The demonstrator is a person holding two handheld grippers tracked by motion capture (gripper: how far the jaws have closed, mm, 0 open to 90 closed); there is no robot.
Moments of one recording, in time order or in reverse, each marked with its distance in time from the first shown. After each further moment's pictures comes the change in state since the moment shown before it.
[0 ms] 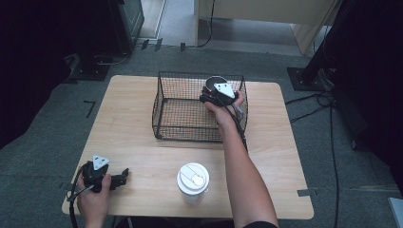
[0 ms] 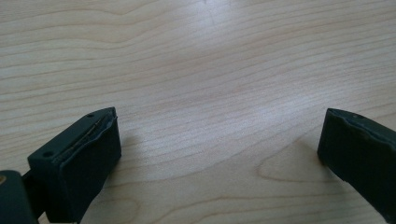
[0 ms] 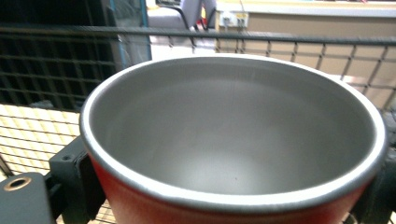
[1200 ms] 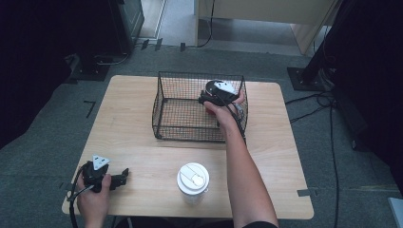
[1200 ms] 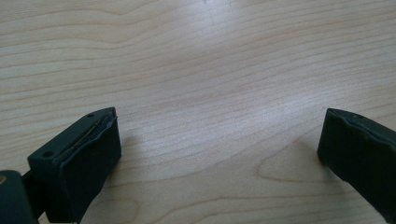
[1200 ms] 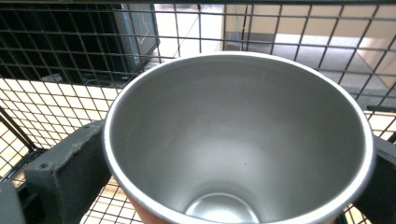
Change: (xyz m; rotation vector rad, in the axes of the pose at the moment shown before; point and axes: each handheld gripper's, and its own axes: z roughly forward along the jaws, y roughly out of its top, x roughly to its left) left arm 0.000 0.000 0.000 0.000 0.000 -0.001; right arm 0.000 0.008 -0.005 0.148 0.032 0.024
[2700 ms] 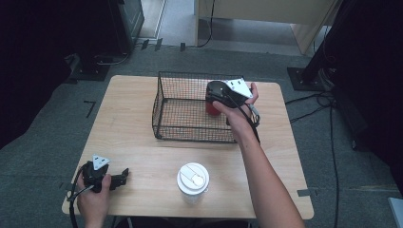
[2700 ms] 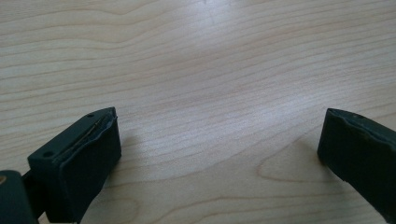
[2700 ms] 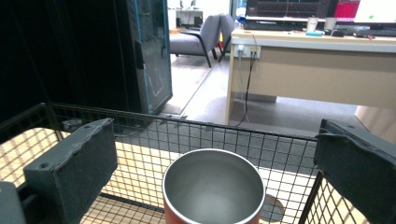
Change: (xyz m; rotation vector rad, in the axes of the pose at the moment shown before) left arm 0.000 0.000 0.000 0.000 0.001 0.002; right arm -0.009 0.041 -0.088 -0.236 0.063 -0.047
